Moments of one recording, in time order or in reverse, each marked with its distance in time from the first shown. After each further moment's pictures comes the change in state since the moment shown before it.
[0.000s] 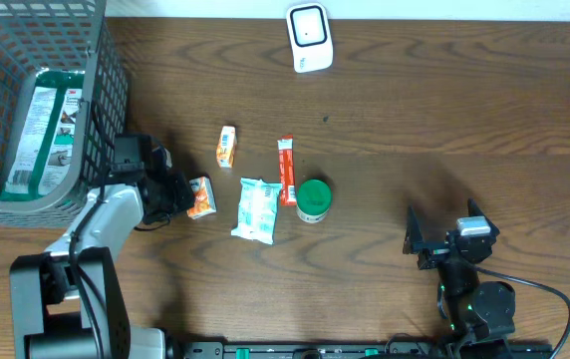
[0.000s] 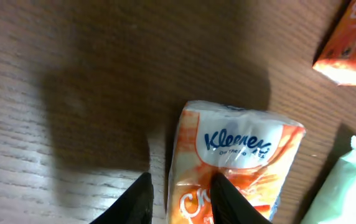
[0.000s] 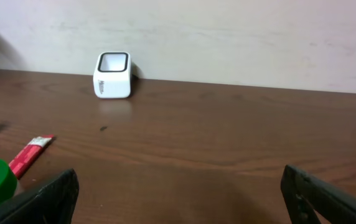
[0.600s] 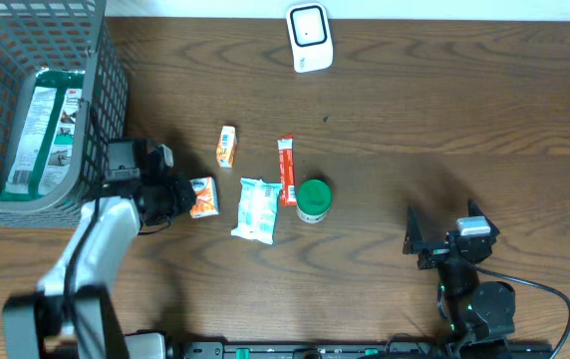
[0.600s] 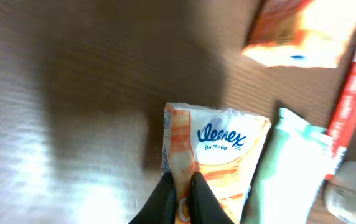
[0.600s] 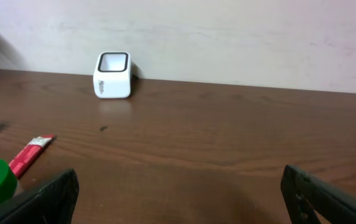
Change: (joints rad) left arm 0.000 -0.142 -0.029 -0.030 0.096 0.002; right arm 0.000 0.000 0.000 0.000 0.000 0.000
